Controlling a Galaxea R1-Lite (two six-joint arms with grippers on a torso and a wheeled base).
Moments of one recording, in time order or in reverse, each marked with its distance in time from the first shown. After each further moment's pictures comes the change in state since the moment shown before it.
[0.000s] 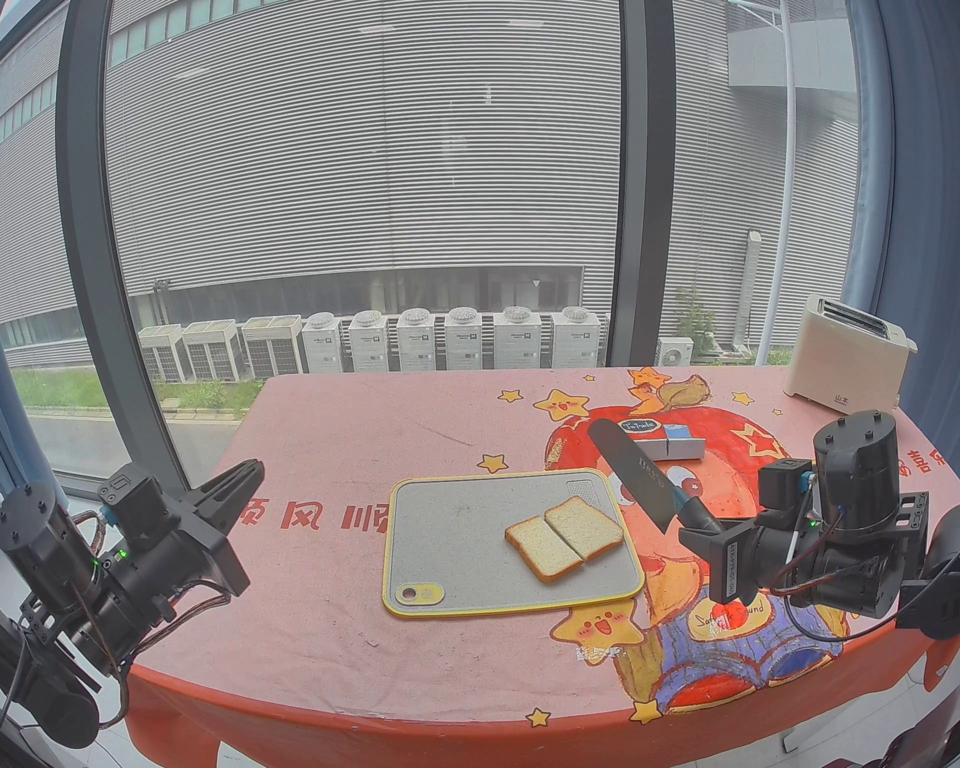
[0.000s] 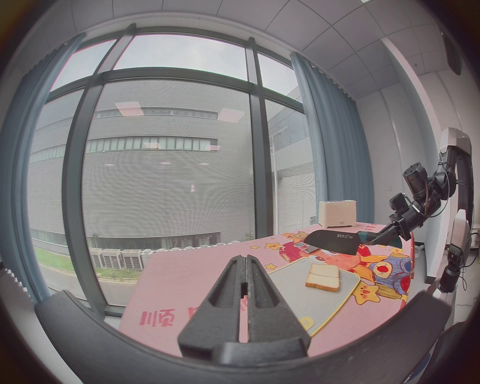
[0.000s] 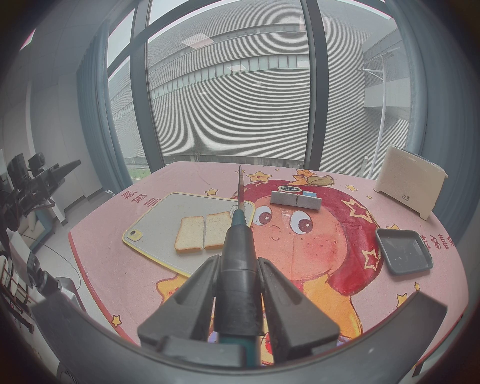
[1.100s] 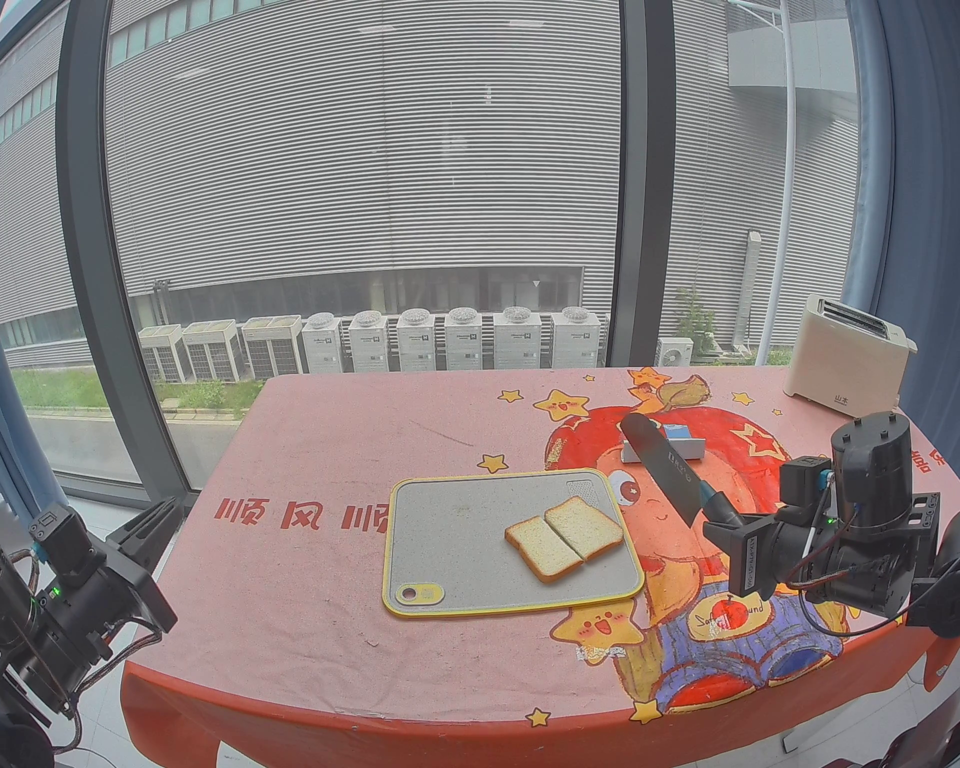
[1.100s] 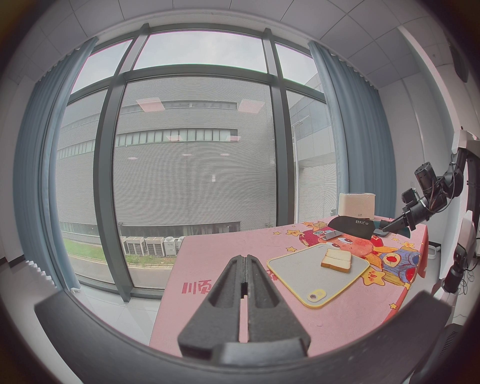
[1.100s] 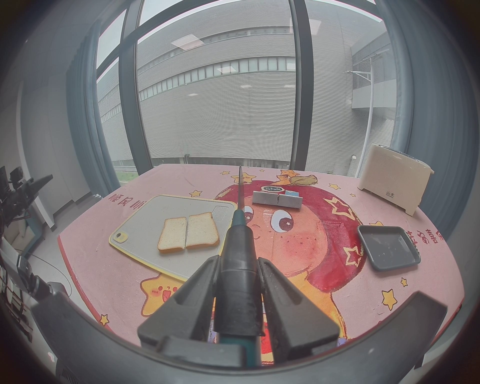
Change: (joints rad) left arm 0.107 -0.341 0.076 0.337 0.052 -0.001; right arm -0.041 -0.031 0.031 0.000 -0.043 0.000
